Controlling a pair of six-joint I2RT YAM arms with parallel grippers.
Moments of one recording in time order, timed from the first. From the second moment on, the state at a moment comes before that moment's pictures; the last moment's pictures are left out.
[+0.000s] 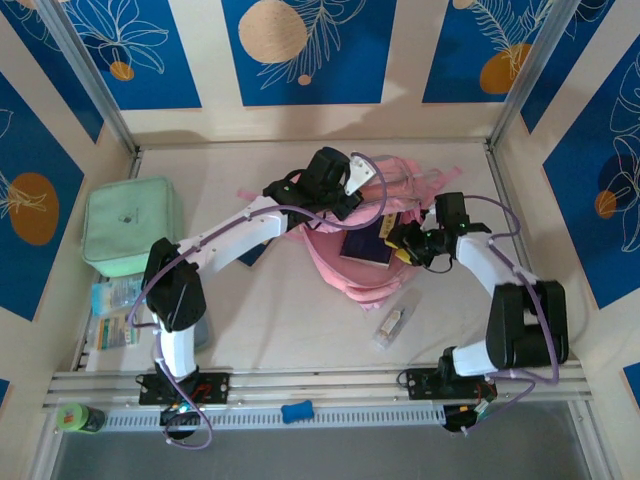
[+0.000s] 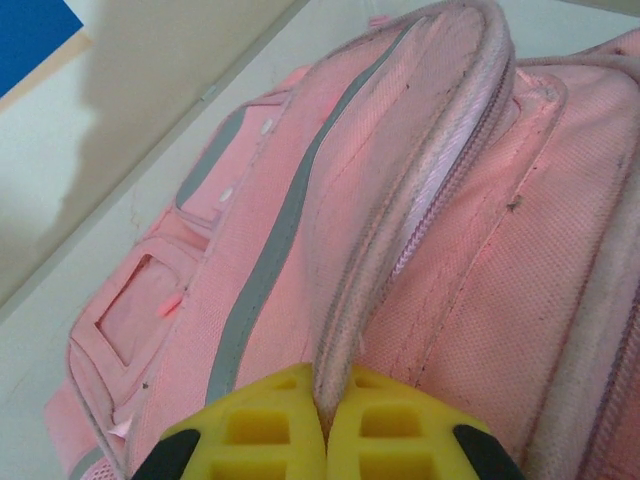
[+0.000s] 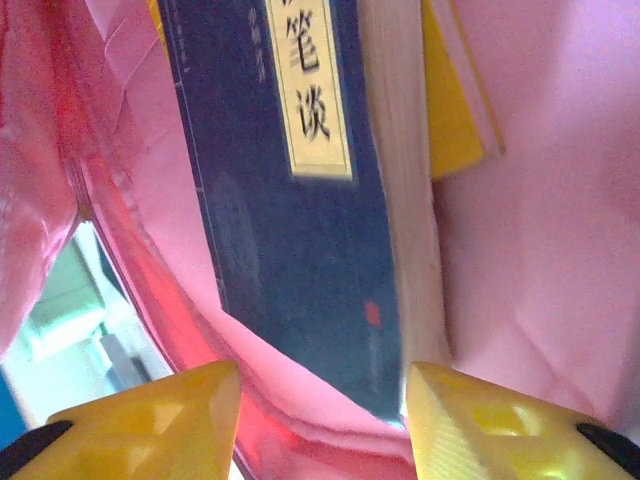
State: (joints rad) left arm -0.81 1.88 1.74 -0.47 -0.05 0.21; right arm 0.07 1.36 0.84 -0.54 -0.54 0.70
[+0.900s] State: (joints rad) left arm -0.81 1.88 1.74 -0.47 -0.04 0.18; right arm 0.26 1.45 0.75 -0.23 -0.23 0.78
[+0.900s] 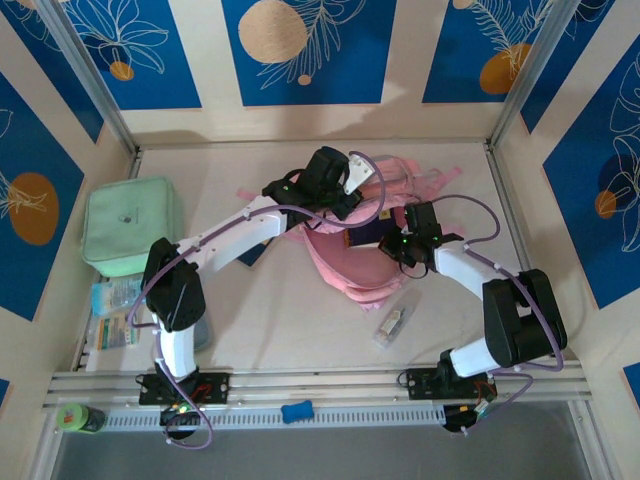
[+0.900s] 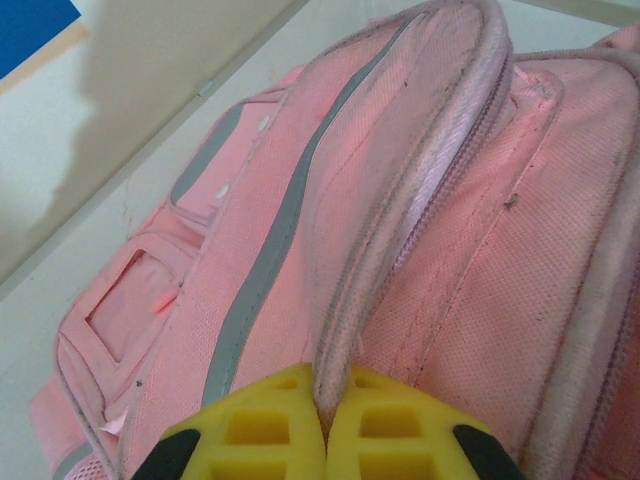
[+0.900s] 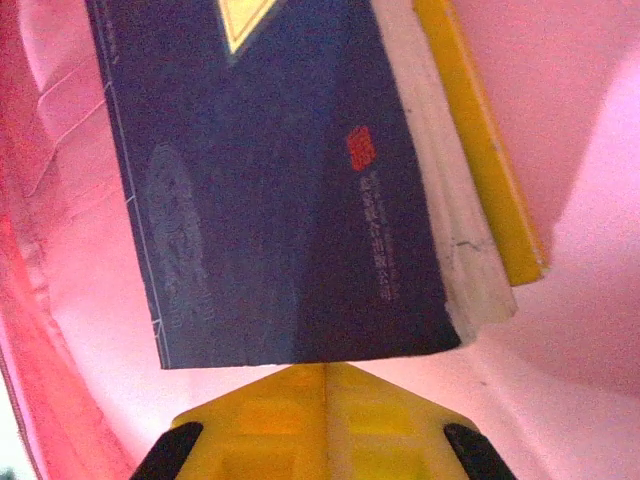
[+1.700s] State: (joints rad) left arm -0.81 1.70 1.51 -0.43 0.08 0.02; right arm 0.33 0.86 0.83 -0.70 -0.40 0.58
